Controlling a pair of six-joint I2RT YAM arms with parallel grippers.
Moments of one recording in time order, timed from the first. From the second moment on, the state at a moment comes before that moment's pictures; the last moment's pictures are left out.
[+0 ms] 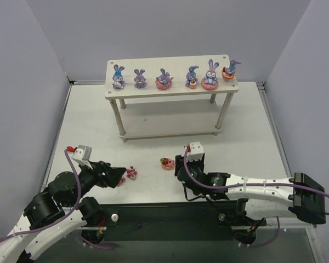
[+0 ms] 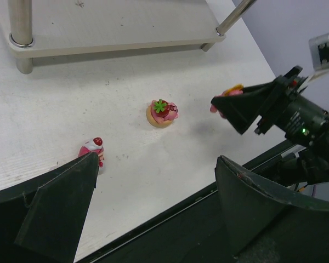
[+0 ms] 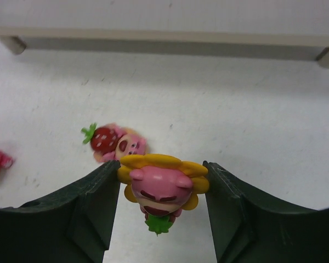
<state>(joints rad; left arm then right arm) -0.91 0.19 0.69 -0.75 -0.31 -0.62 1.28 1.16 0.56 -0.12 0.91 0.68</state>
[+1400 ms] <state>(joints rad) -0.91 0.16 0.68 -0.75 -0.30 -0.61 0.50 1.60 0.77 0.41 0.39 0.14</state>
